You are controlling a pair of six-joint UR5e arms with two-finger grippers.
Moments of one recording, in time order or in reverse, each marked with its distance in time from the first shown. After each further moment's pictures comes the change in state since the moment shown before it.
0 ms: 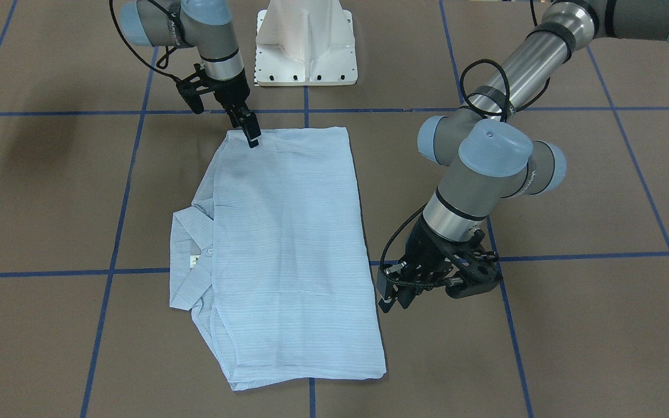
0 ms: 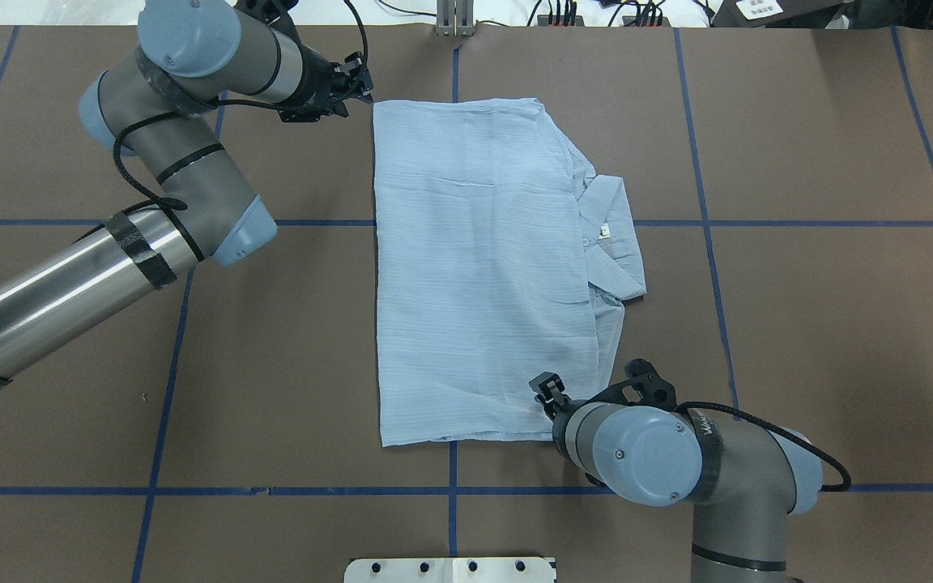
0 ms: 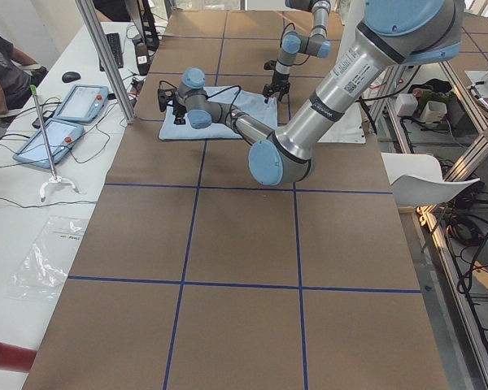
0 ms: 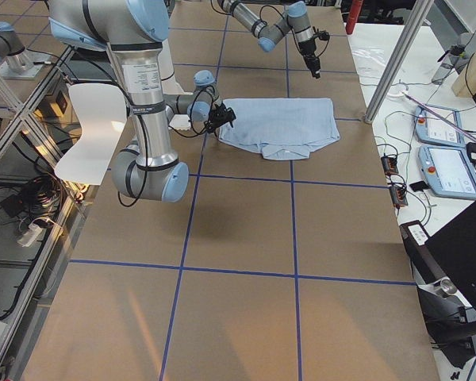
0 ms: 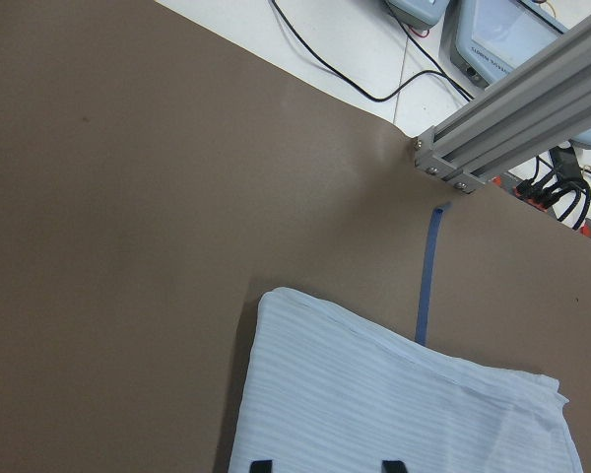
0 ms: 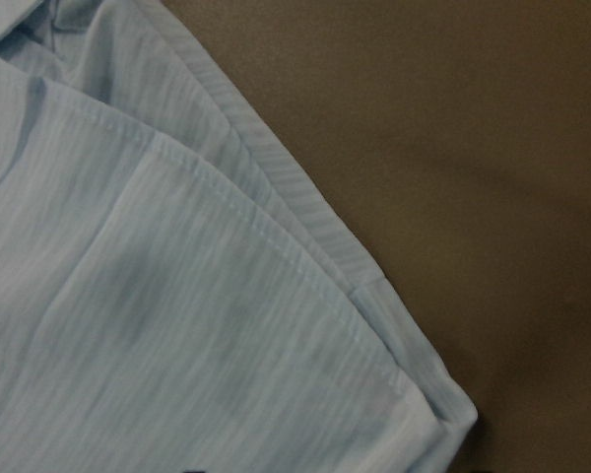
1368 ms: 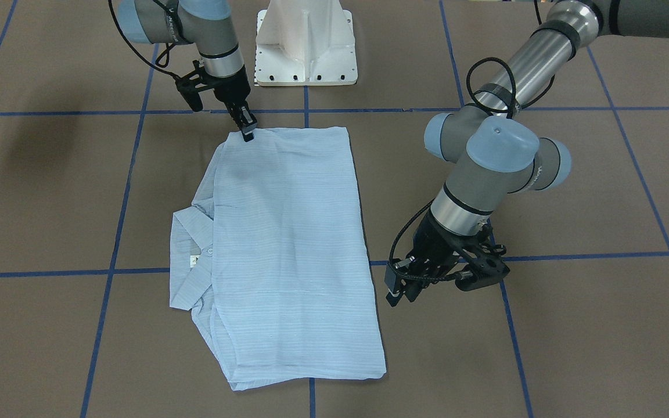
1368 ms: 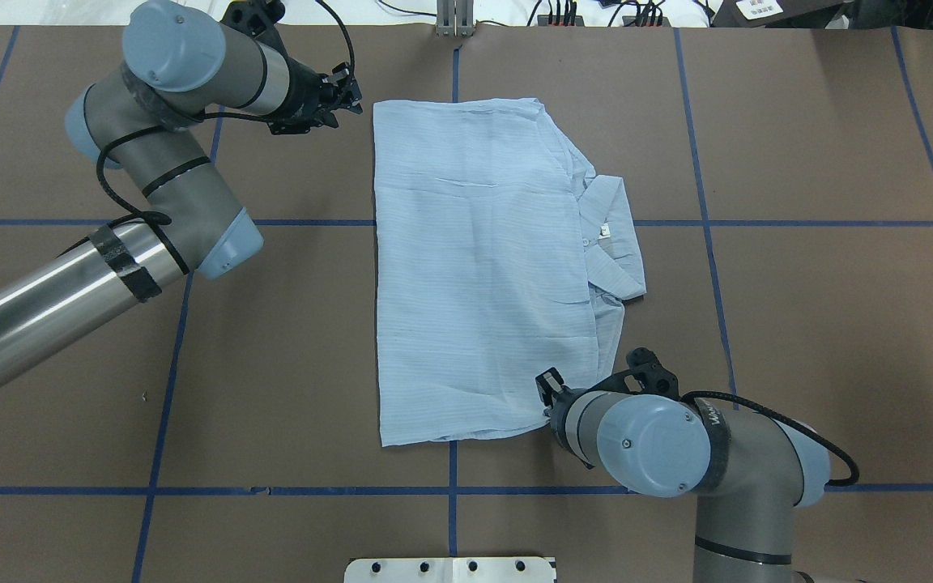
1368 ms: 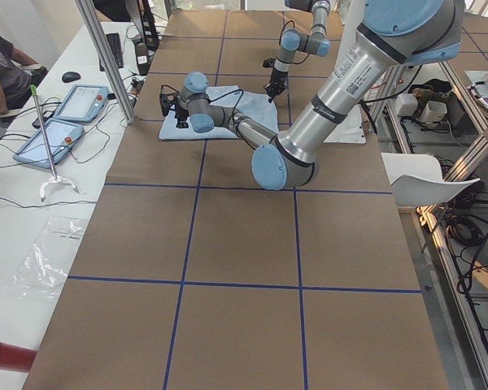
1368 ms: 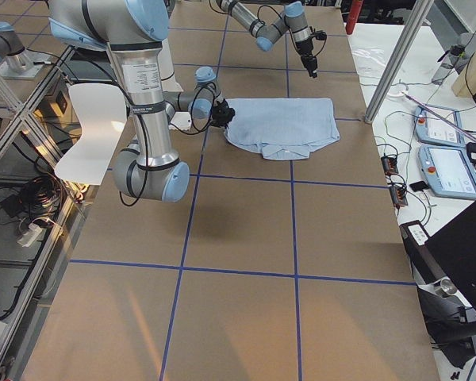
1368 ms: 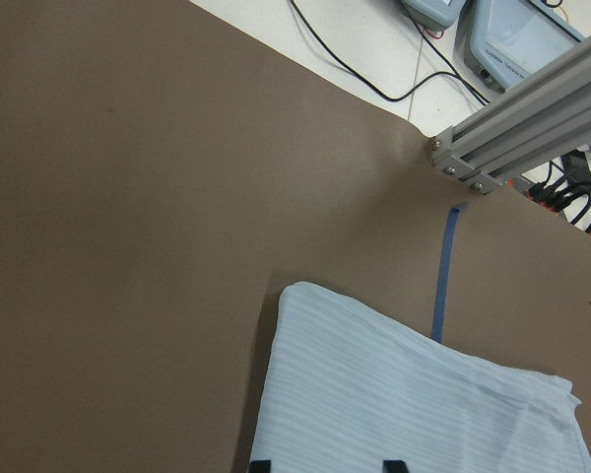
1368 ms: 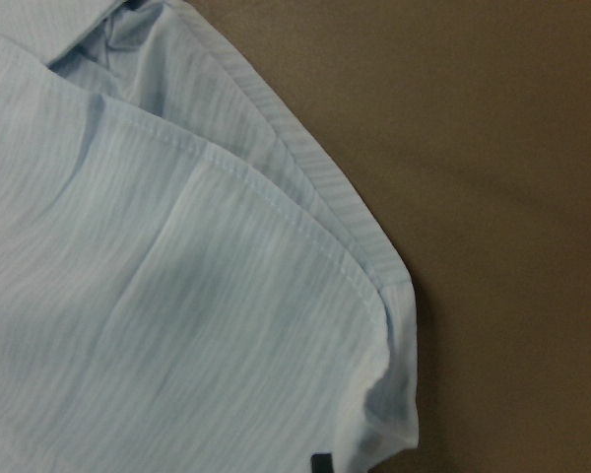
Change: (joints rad) left arm 0.013 0.076 -0.077 -0.005 -0.001 -0.045; right arm 0.020 0.004 0.040 -0.012 0.004 0.005
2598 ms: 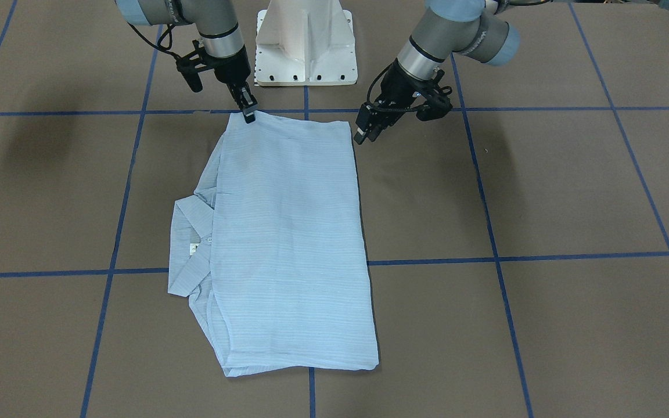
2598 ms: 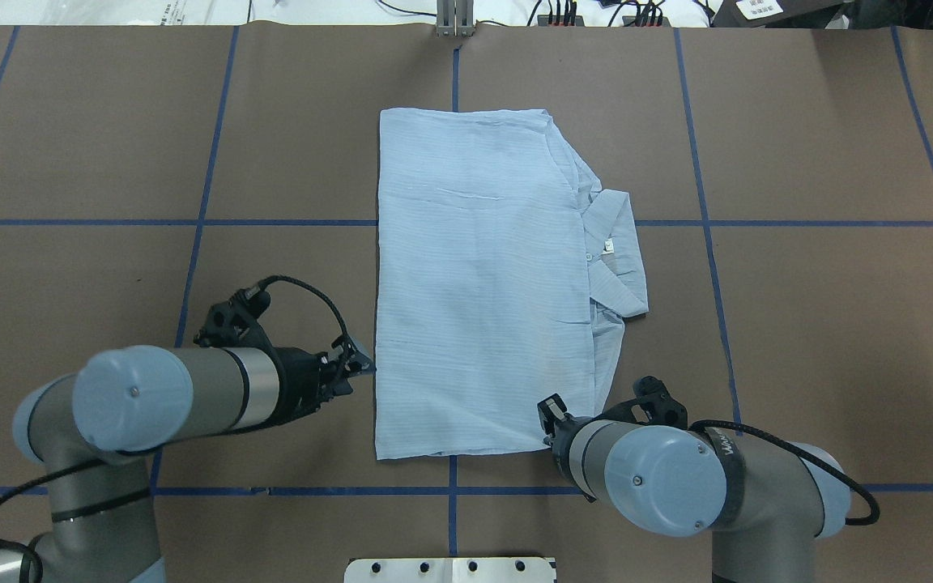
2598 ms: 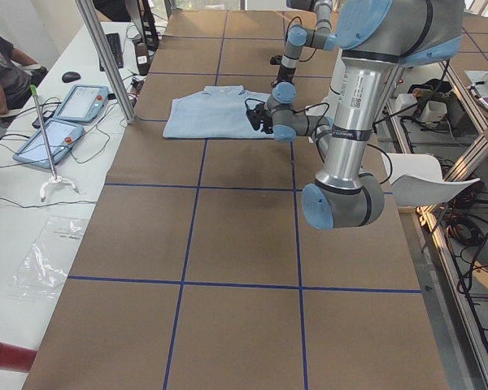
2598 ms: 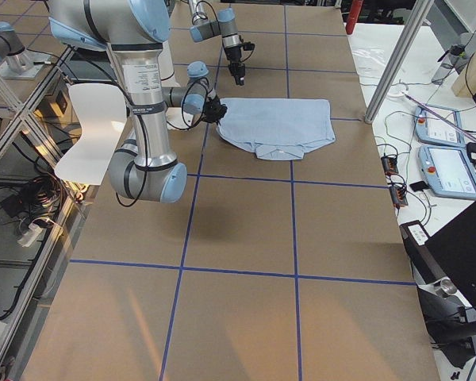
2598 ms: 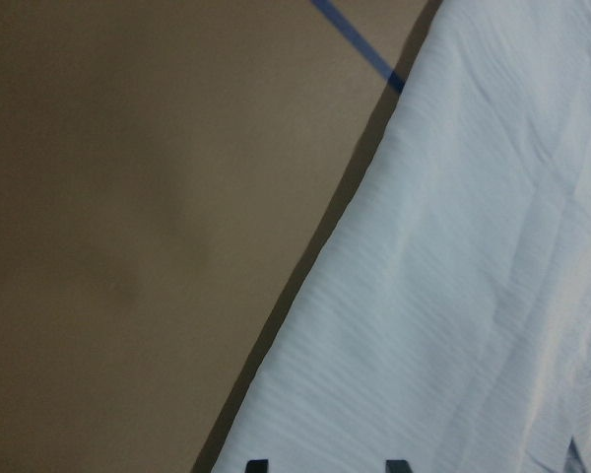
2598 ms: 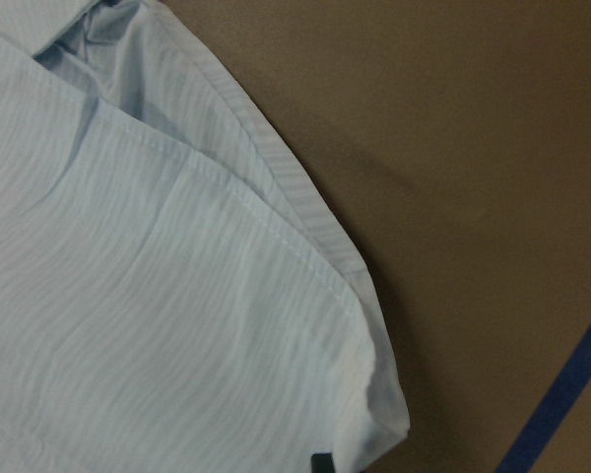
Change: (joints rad) left arm 0.527 0.425 -0.622 0.160 0.292 -0.475; right arm -0.052 -0.022 0.069 -0.041 0.000 0.073
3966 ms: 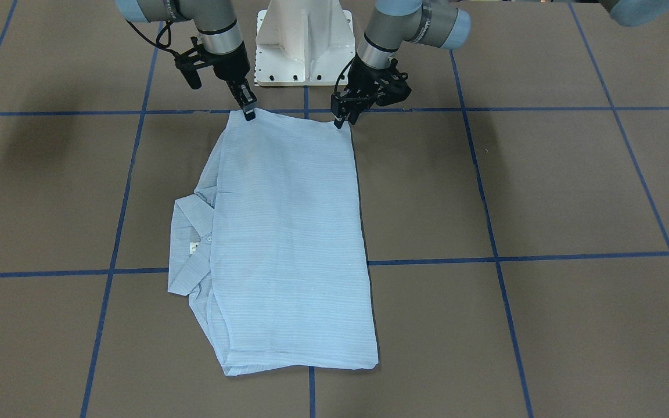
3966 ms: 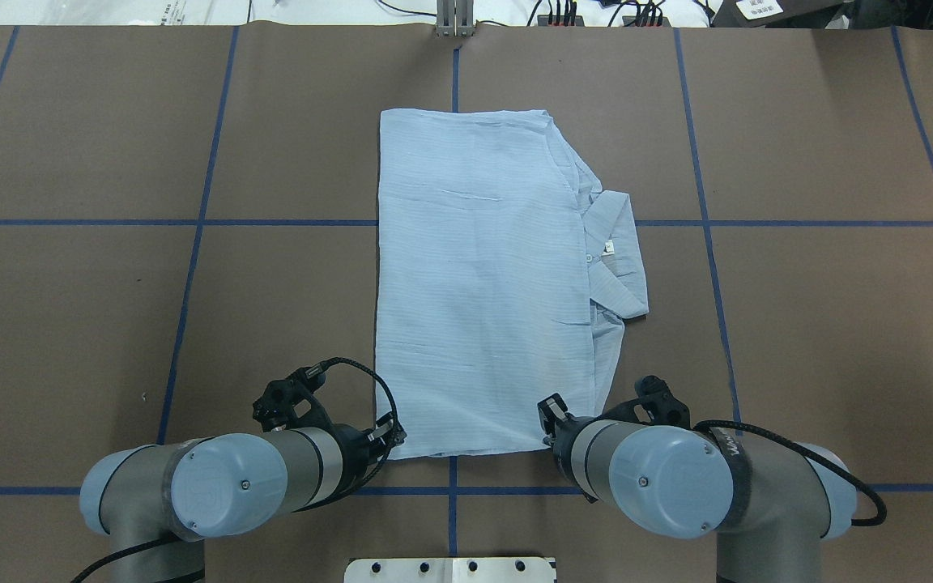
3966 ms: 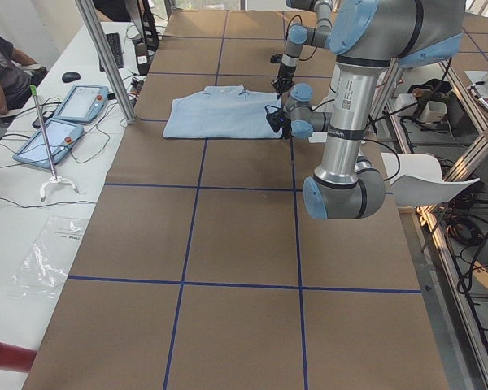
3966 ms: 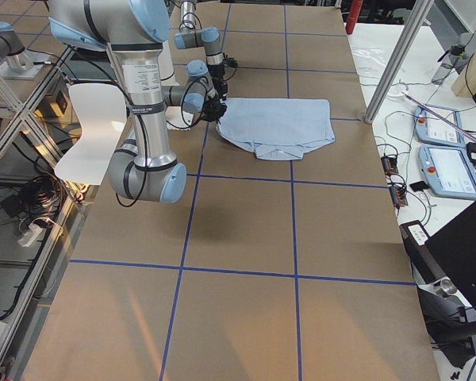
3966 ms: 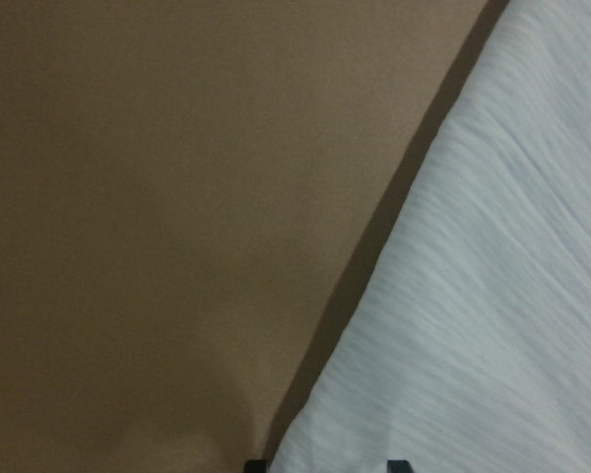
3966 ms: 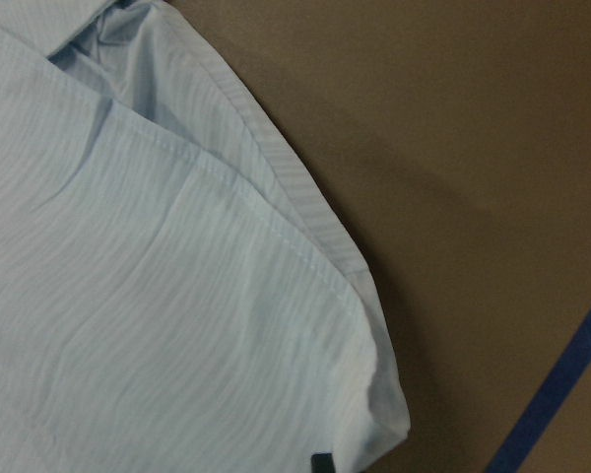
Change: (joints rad) left arm 0.125 -0.081 0.063 0.151 0.071 -0.018; right arm 0.000 -0.003 0.015 -0.001 0.000 0.000
